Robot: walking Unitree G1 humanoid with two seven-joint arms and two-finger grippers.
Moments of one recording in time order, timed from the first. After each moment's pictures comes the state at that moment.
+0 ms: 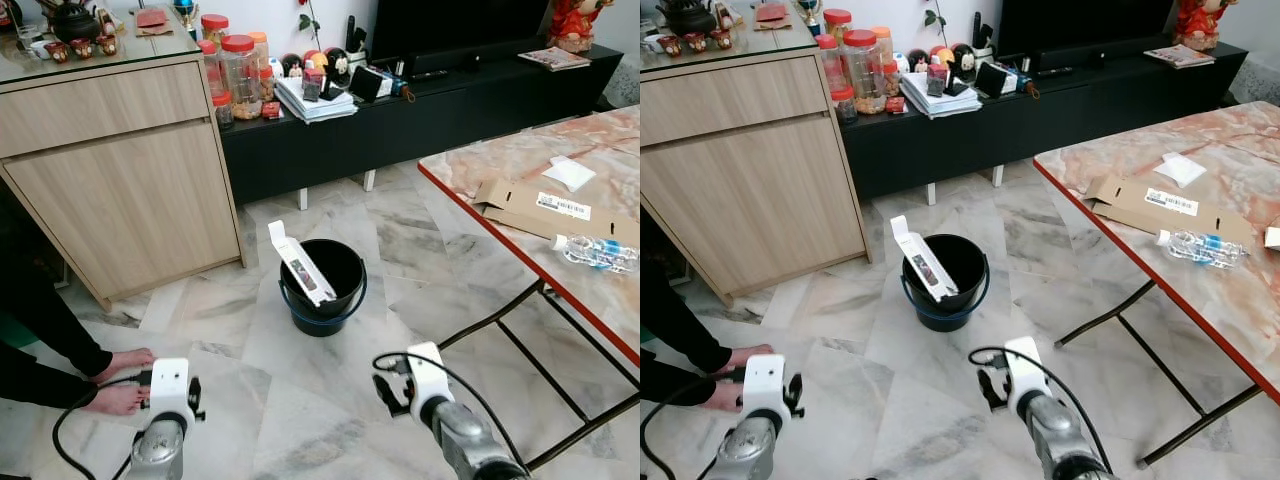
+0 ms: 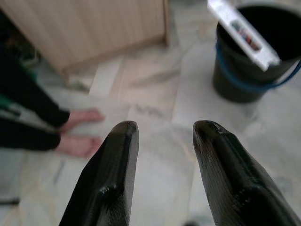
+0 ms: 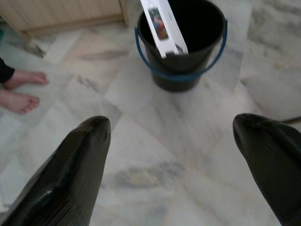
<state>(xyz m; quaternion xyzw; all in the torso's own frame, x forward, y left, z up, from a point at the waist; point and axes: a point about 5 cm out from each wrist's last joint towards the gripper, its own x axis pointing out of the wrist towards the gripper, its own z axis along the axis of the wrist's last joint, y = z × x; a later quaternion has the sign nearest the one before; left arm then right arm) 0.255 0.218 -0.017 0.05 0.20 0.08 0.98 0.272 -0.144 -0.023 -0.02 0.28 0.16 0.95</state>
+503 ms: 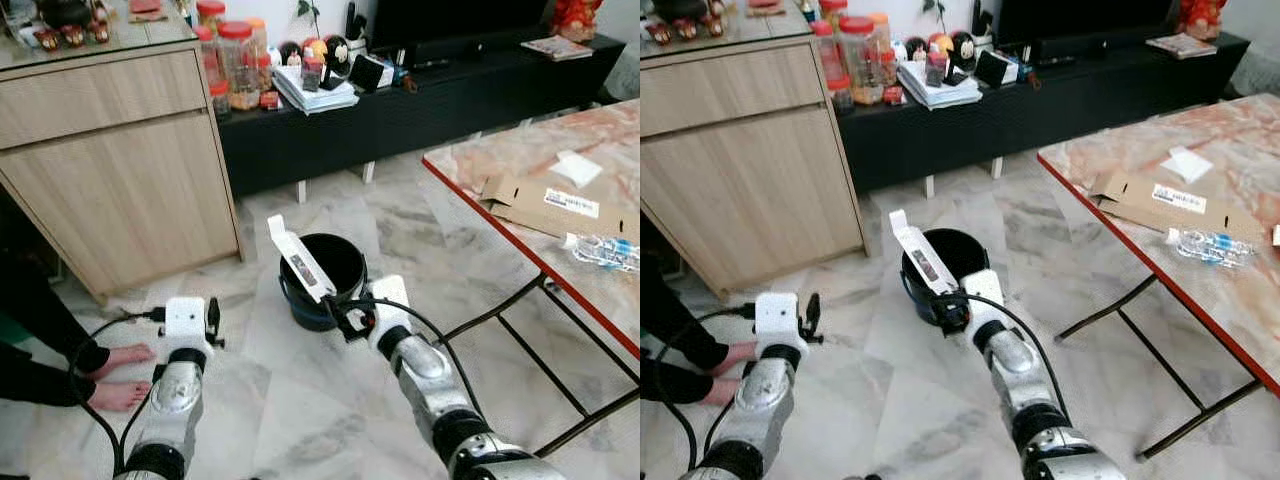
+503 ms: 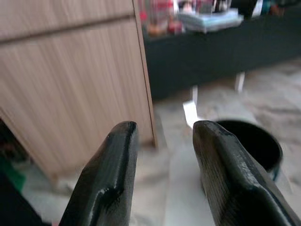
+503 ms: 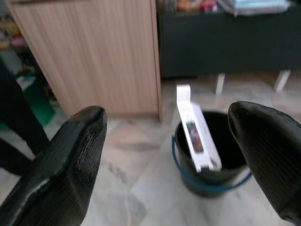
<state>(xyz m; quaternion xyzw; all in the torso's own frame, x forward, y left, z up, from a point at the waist) 0.305 0.191 0.063 0.06 -0.03 0.06 1.00 0.325 -0.086 0.056 0.01 0.06 0.24 0.97</state>
